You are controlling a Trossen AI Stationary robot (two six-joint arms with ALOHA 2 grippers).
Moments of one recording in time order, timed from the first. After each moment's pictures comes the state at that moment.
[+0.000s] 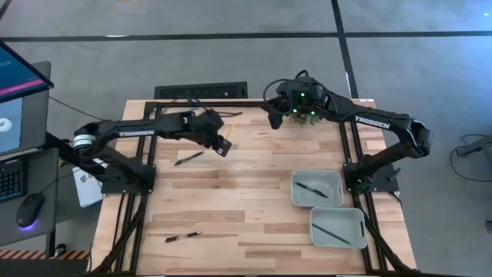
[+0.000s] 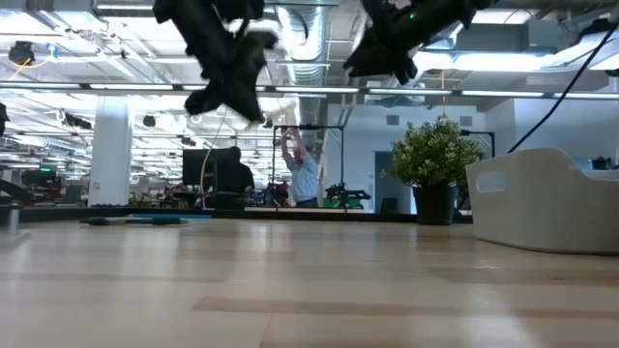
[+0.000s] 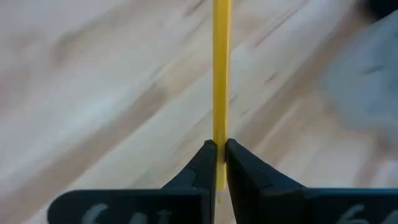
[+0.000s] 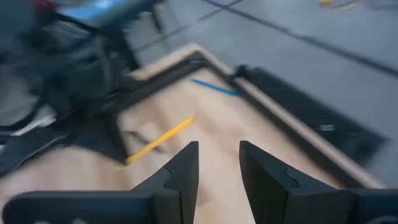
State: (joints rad) left arm 0.29 1.41 1.10 -0.59 0.02 -0.64; right arm -0.45 1.39 1.19 -0.24 -0.12 0.19
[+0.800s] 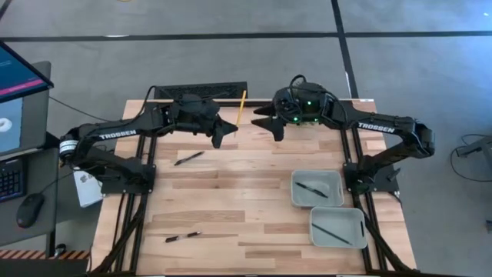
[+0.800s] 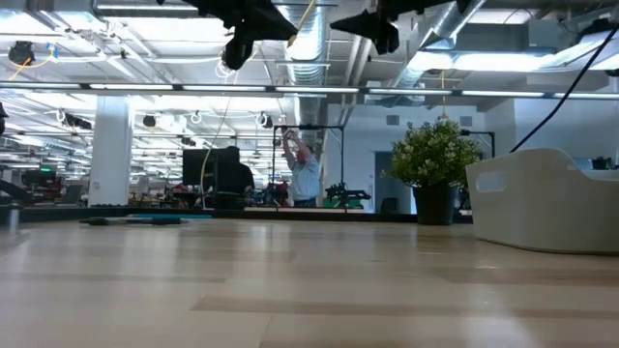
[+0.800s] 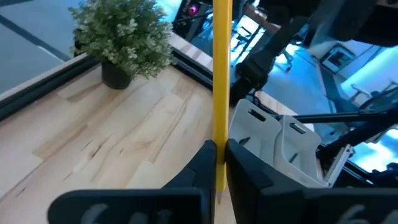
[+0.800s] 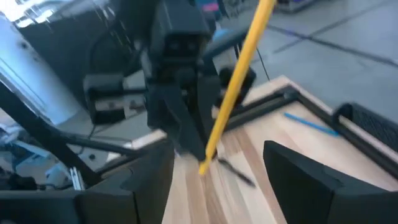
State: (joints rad) left arm 0.31 1.26 1.10 -0.20 0.18 -0.44; right arm -0.31 1.36 1.19 -0.04 -0.29 0.29
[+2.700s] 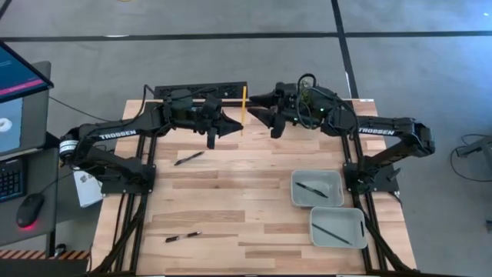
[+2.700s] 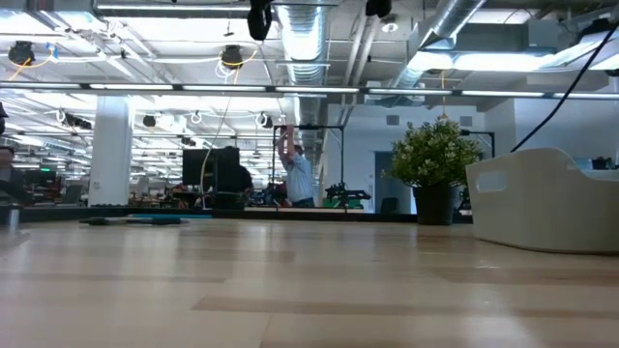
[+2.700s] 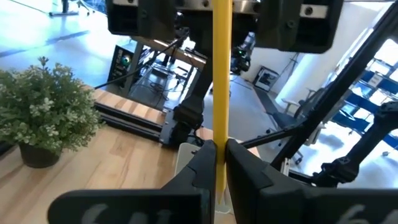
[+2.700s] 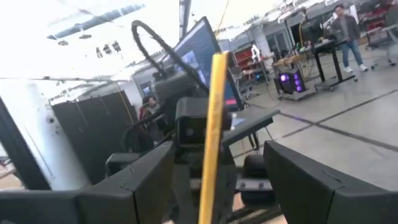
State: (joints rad) left arm 0.31 1.26 1.10 0.08 0.37 -0.37; right arm -0.21 1.37 1.19 0.35 -0.10 0.33
